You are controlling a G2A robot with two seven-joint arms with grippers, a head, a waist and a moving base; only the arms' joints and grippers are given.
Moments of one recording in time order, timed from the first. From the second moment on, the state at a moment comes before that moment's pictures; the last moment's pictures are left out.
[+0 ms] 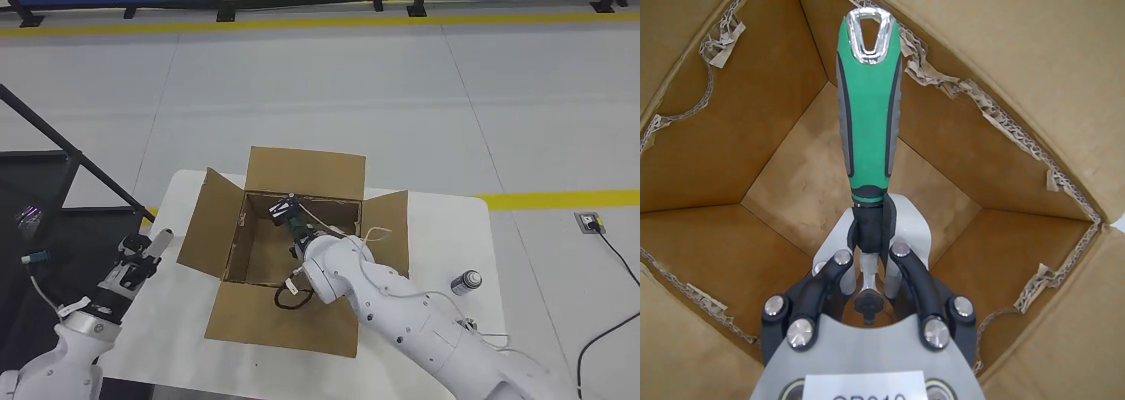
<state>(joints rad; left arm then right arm) 1.49 -1.08 -1.84 -2.00 0.28 -0.14 -0.35 -0.38 -1.54 0.55 -1.17 -1.01 0.32 0.89</state>
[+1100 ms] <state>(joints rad) 1.45 -1.08 -1.81 -2.00 0.30 -0.14 -0.39 -0.18 -1.89 0.42 -0.32 -0.87 -0.02 0.81</state>
